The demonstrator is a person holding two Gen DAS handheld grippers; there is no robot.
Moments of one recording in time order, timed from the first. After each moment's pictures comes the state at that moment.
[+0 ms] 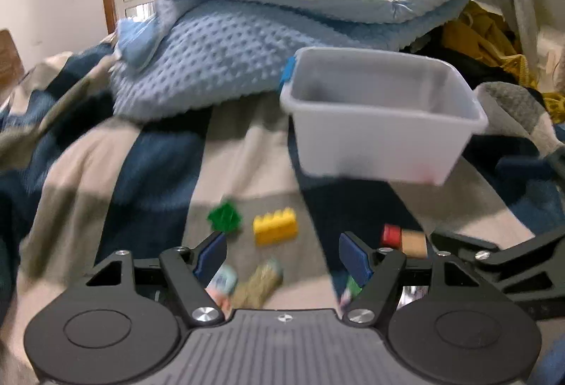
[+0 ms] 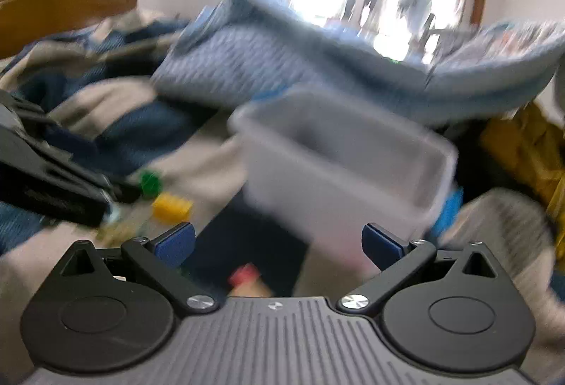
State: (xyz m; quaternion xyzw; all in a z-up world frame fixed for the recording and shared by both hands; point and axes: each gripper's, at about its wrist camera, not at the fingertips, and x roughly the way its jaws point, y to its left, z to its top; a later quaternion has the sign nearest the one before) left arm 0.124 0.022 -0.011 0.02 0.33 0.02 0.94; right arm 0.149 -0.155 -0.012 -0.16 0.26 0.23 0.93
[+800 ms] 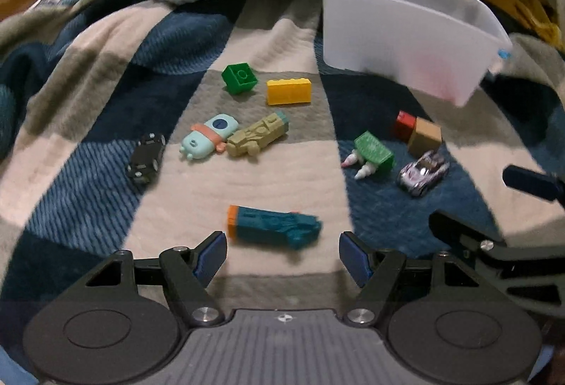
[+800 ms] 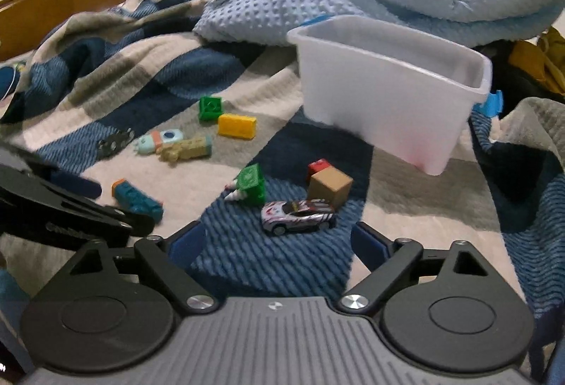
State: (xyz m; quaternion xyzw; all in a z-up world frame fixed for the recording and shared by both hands) left arm 0.076 0.003 -0.078 -0.06 0.42 0.08 0.90; right arm 0.088 -0.164 -0.065 -0.12 0.28 0.25 0.92
